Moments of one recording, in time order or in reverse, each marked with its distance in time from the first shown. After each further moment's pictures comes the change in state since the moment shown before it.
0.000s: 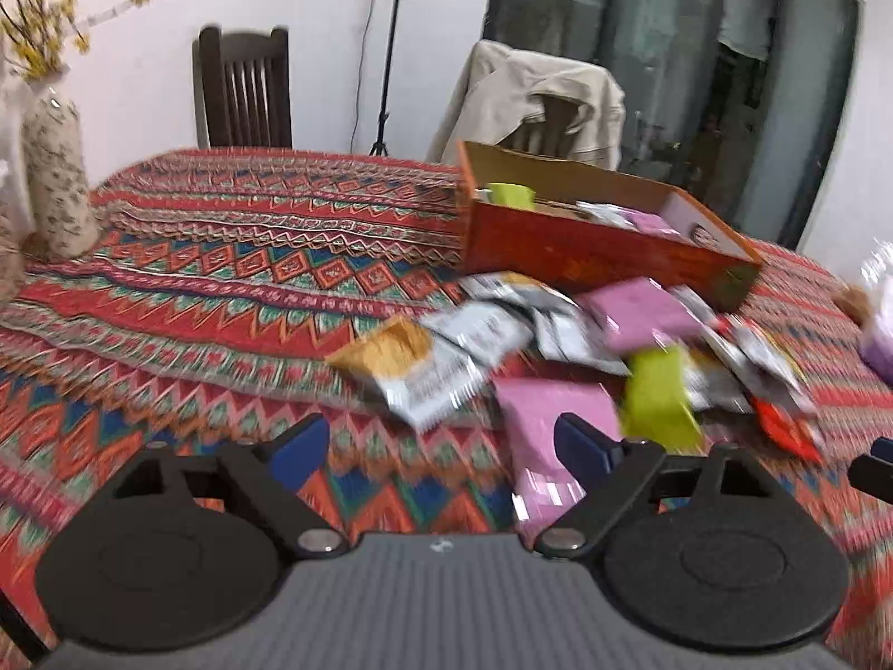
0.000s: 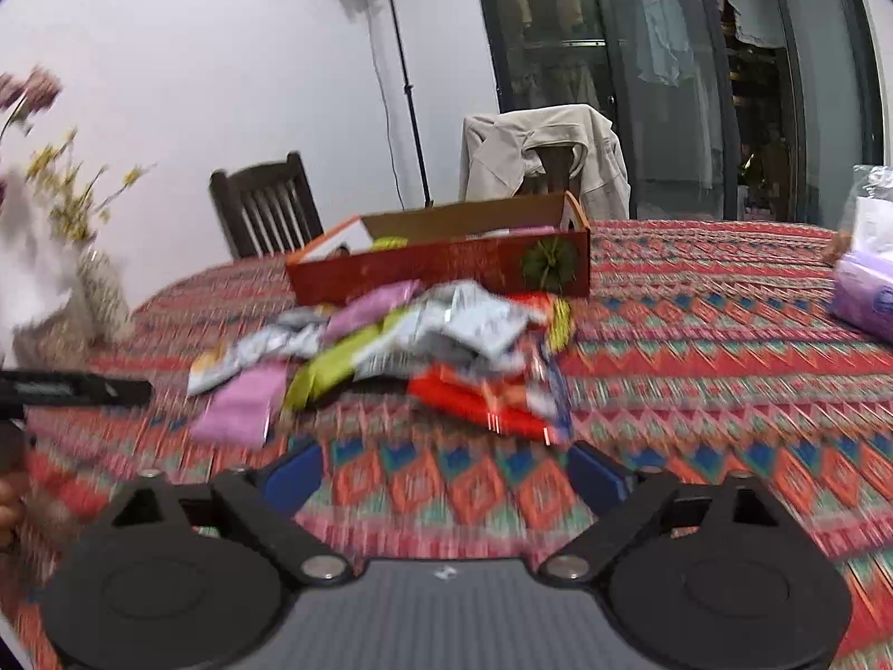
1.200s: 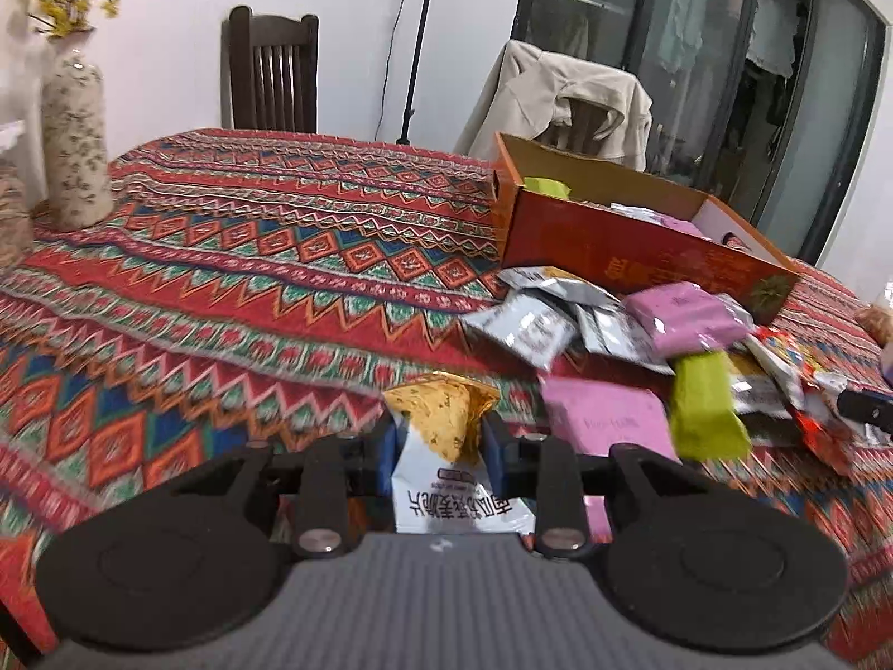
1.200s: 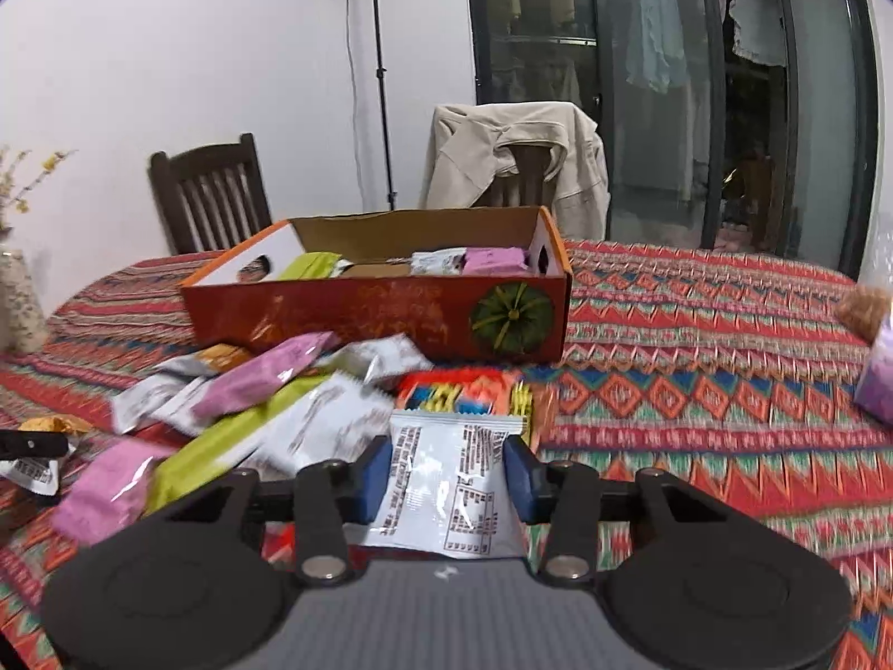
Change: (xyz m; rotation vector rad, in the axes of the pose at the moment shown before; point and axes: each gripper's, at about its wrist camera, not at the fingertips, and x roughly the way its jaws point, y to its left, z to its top) left arm -0.007 0.016 -0.025 -0.033 -0.027 0.017; right arm 0.066 -0.025 0.037 -0.073 0.029 -0.085
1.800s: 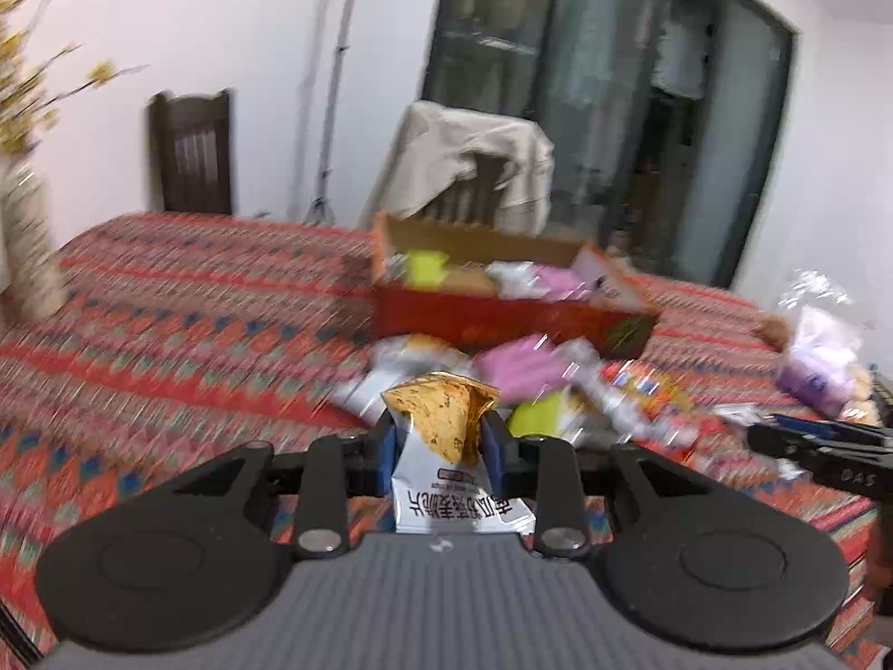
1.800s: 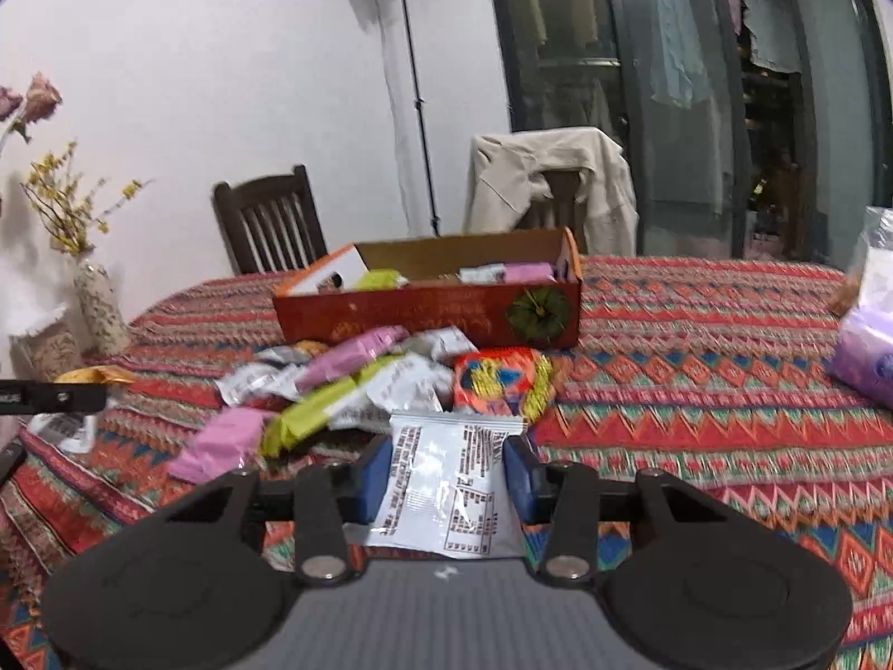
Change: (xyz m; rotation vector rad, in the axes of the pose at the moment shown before) left arm -0.070 -0.059 0.038 0.106 -0.114 -0.179; right arm -0.078 0.000 -0.006 -0.003 -0.070 0.123
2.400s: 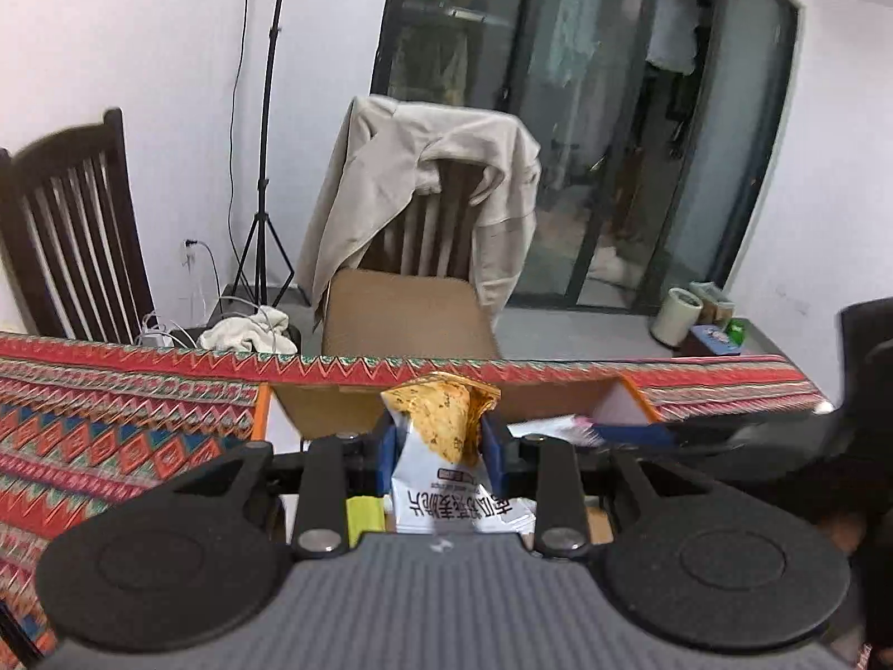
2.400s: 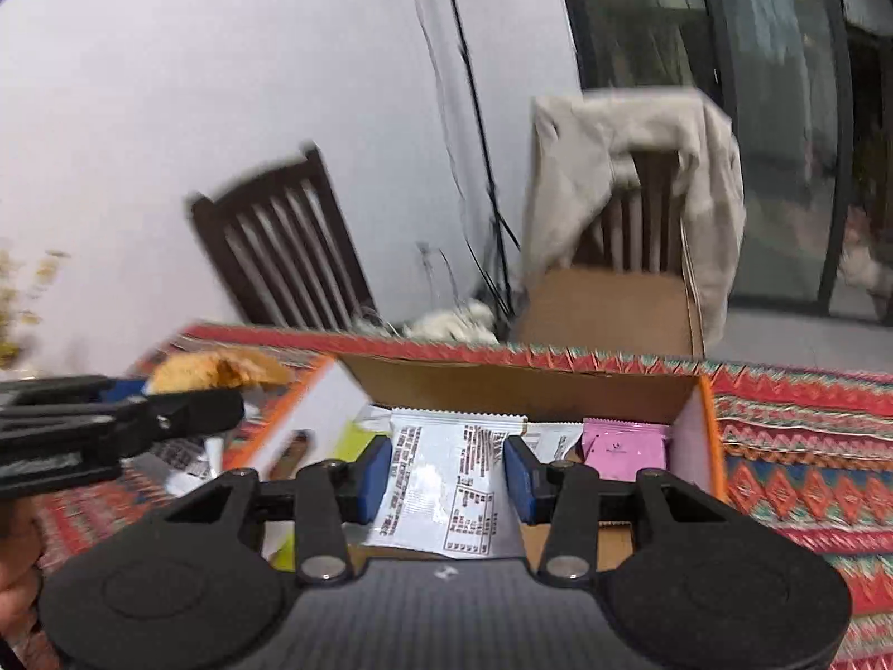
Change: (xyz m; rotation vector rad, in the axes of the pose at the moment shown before) left arm 0.290 -0.015 0.199 0.028 0.091 -0.023; right arm 0.318 -0.026 0.225 0.016 0.243 0.081
